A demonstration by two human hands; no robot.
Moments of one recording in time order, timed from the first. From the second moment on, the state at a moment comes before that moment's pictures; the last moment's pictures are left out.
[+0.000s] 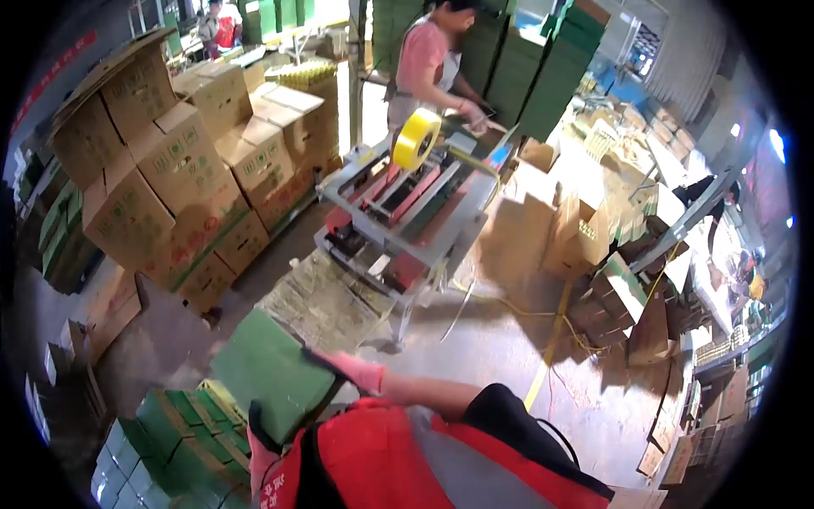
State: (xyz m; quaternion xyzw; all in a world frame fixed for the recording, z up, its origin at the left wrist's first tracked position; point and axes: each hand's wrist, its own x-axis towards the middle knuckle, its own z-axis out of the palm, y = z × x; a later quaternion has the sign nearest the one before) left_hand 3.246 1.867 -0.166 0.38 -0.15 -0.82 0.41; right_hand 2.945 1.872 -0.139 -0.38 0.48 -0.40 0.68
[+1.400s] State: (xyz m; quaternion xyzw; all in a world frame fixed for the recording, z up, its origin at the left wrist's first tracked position) left_hand 3.575 1.994 -0.206 0.53 0.15 -0.38 0.74; right_hand 3.309 1.654 -0.197 -0.25 0.55 -0.23 0.77
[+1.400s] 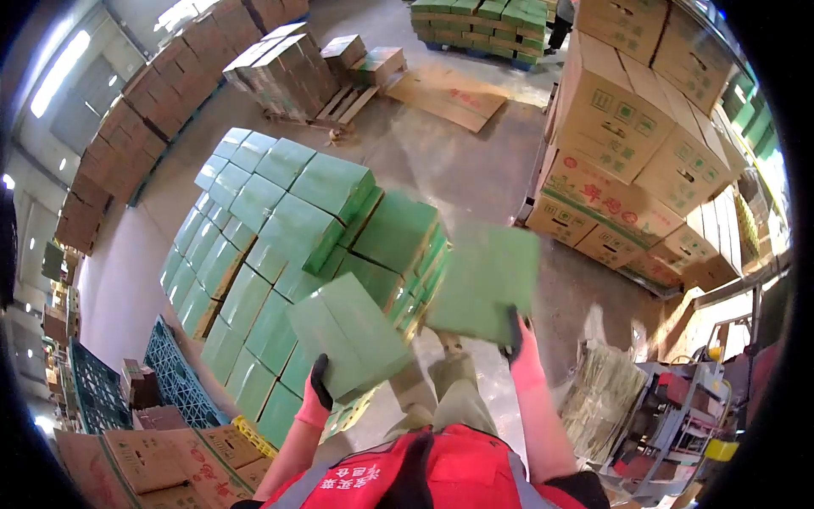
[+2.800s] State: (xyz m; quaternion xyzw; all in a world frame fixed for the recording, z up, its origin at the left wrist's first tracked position) left_hand 3.585 2.105 -0.389 0.64 -0.14 -0.53 0.54; right_hand 3.074 1.812 -0.221 -0.10 0.68 -0.55 0.47
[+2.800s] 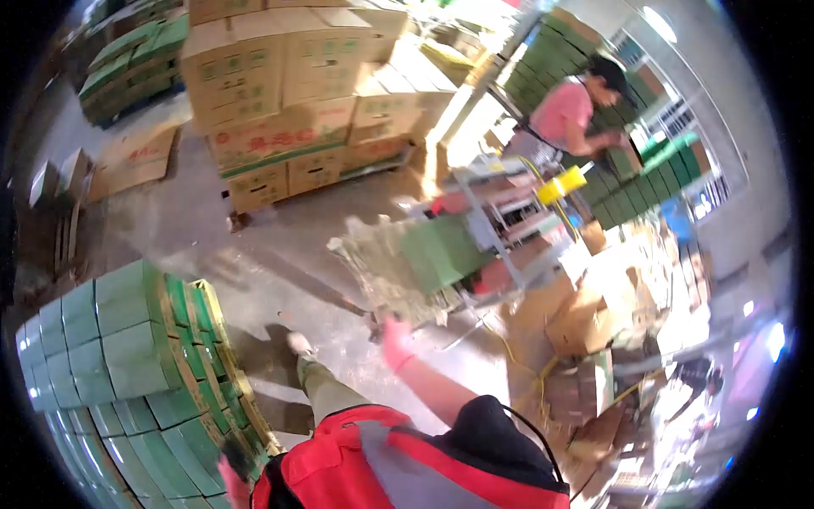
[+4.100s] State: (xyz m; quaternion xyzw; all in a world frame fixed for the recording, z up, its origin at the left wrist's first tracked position) left_hand 3.233 1.975 -0.174 0.43 -0.03 -0.70 0.56; right_hand 2.770 1.818 -0.245 0.01 0.59 -0.57 0.57
